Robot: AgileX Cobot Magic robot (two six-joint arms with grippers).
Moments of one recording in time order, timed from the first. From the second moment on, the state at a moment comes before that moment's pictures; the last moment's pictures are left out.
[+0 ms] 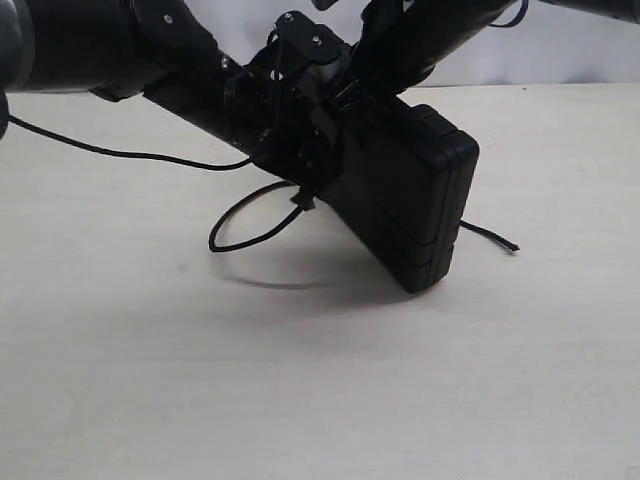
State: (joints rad) left arm -0.56 1.88 -1.33 -0.68 0.56 0.93; right arm 0.49 1.84 -1.52 -0.11 0.70 -0.24
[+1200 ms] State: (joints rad) left arm -0.66 1.86 -1.34 0.31 0.57 0.21; right arm 0.48 1.84 -1.51 -0.12 0.70 -0.25
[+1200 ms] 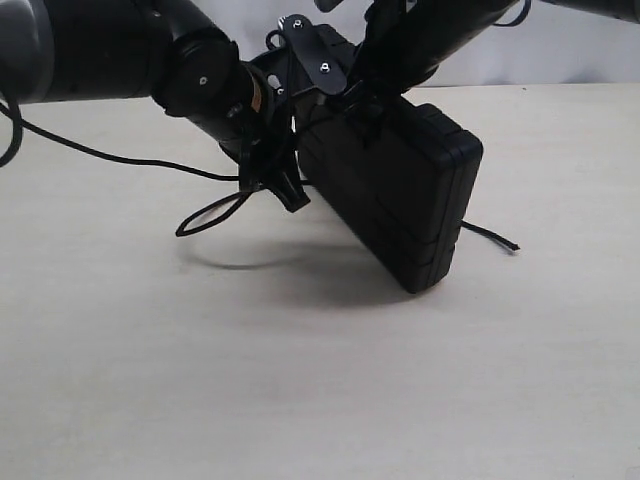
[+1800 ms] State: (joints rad) left arm -0.63 1.86 -1.17 0.33 0.20 0.06; right arm 0.48 1.84 -1.51 -0.13 0.70 -0.25
